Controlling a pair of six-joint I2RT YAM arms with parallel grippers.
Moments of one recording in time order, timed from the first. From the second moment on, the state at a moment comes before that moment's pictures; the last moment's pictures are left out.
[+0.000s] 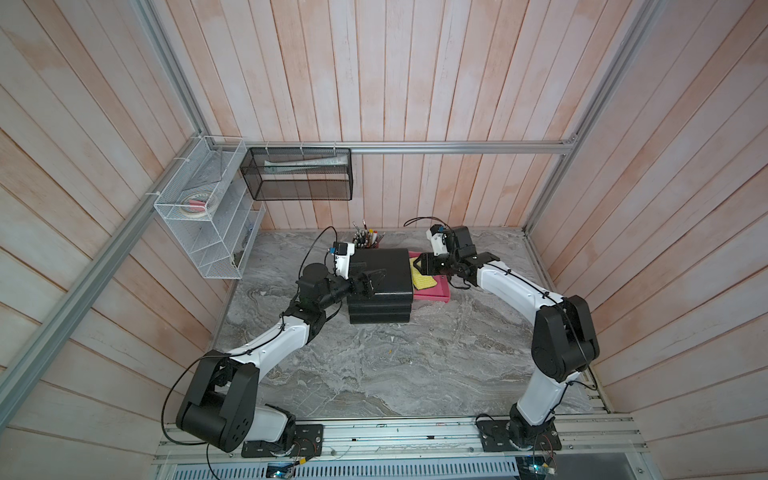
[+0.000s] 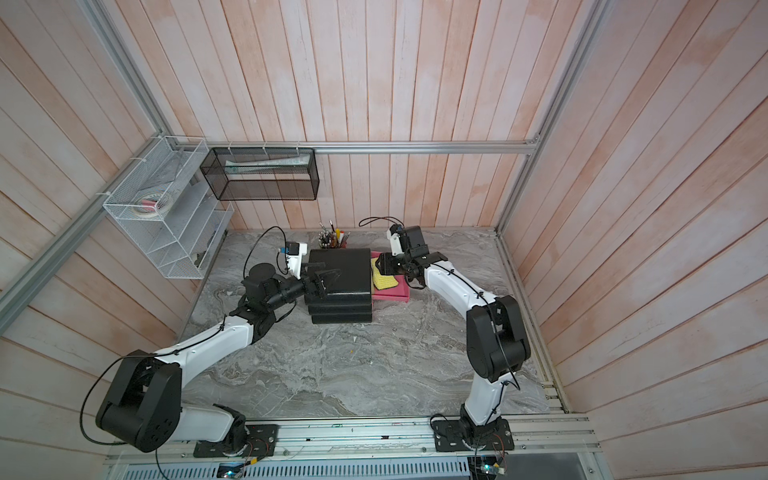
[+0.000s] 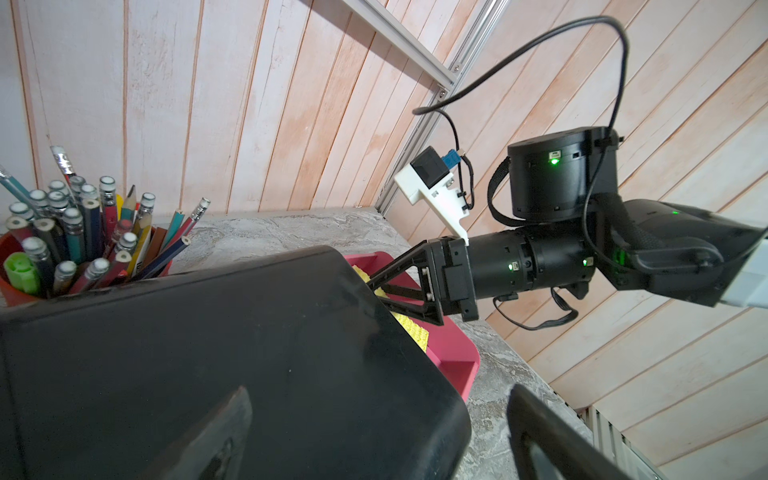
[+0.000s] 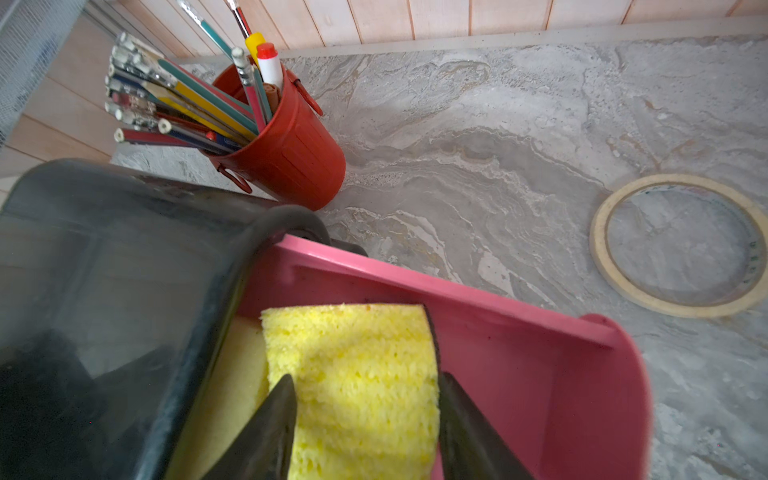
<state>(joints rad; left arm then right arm) -0.37 1.41 0.77 0.54 0.53 -0.41 0.43 1.80 1.40 -0.35 -0.24 0.29</state>
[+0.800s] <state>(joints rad) -0.37 1.36 0.76 0.51 0.53 -0.41 0.43 1.50 1.22 -0.19 -0.05 0.41</state>
